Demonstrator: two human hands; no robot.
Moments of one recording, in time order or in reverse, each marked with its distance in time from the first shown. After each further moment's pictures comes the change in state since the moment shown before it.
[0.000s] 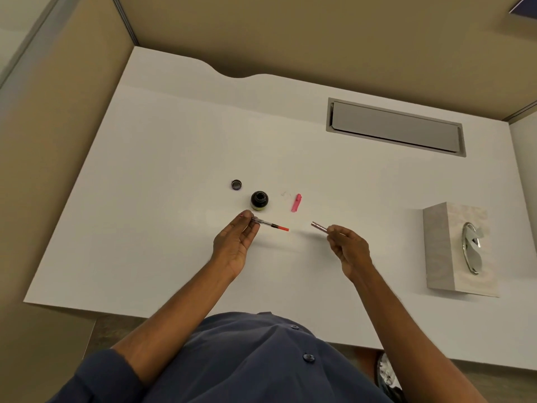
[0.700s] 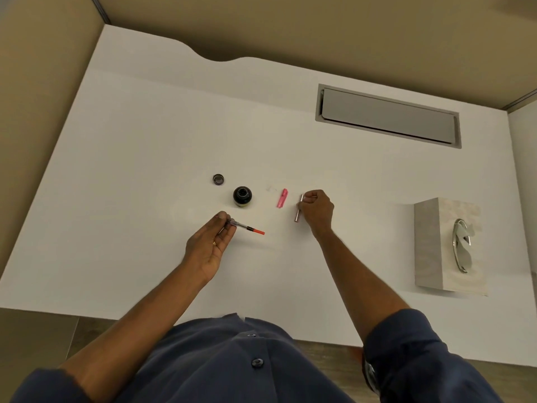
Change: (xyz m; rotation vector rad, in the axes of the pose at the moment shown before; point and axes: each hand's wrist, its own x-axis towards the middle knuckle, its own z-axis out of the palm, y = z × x) left_hand 0.011 0.000 -0.008 0.024 0.051 -0.015; right_hand 0.095 -0.008 0.062 -0.618 0.122 -0.277
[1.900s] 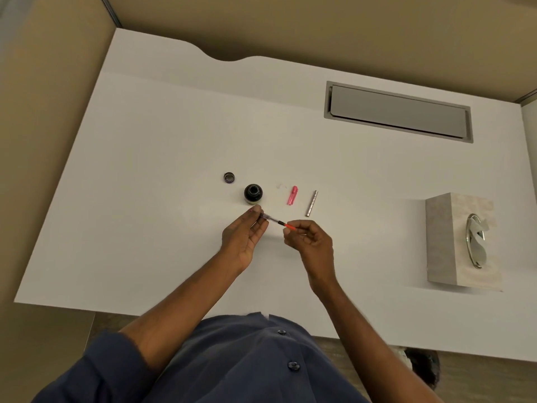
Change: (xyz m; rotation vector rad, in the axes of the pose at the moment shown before) left_hand 0.003 -0.025 0.028 0.078 -0.047 -0.056; right_hand -0.154 -0.005 -0.017 0.463 -0.258 -0.100
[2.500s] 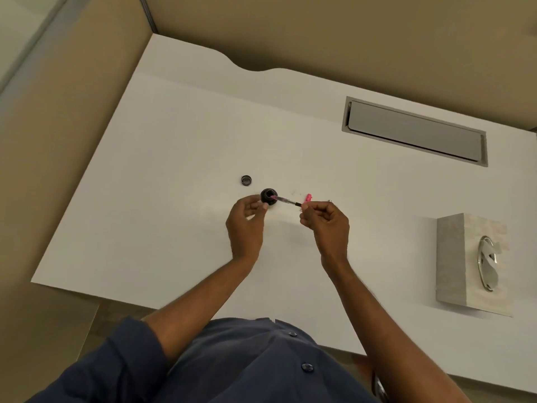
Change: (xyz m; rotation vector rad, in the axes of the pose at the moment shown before) left_hand 0.000 0.007 -0.005 0.694 0.171 0.771; right_hand 0.033 -0.034 0.017 -0.050 0.107 -0.121
